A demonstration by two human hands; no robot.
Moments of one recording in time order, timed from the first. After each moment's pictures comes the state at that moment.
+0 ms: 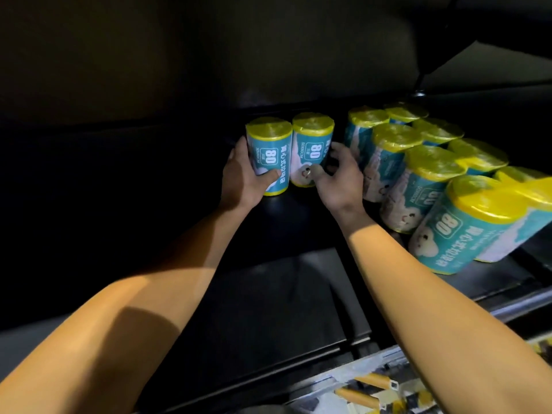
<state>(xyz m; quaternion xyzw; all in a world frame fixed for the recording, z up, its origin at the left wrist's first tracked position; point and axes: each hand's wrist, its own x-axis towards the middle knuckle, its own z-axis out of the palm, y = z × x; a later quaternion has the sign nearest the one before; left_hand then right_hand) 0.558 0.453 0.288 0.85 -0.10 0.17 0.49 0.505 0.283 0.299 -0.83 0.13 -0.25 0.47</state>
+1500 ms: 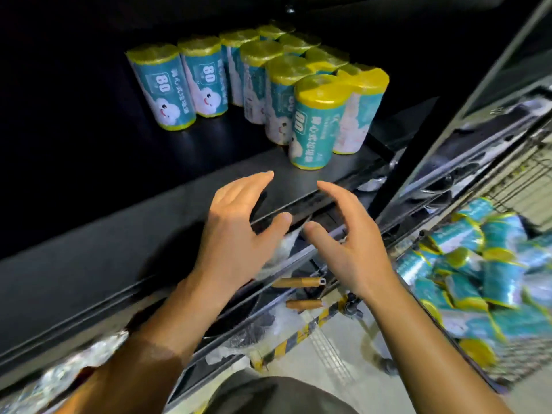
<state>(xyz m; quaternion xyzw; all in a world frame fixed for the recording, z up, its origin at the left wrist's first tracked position) 0.284 0.378 0.279 0.83 -0.34 0.12 0.43 0.187 0.223 0.280 -0.86 0.15 -0.17 0.45</state>
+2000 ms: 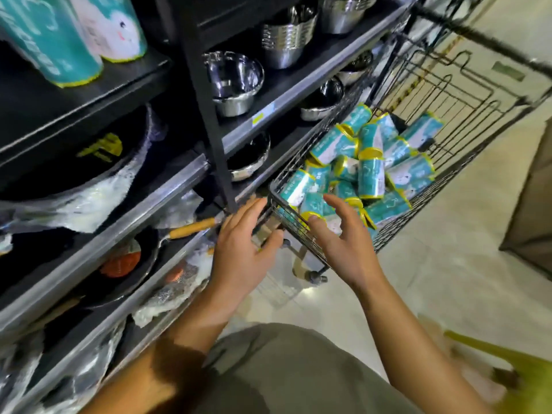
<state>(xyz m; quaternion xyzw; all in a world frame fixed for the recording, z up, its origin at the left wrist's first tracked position) 0.053 0.193 0.162 0.83 -0.35 -0.12 0.43 -0.069 0.062 0.190 -0.76 0.42 -0.14 0.47</state>
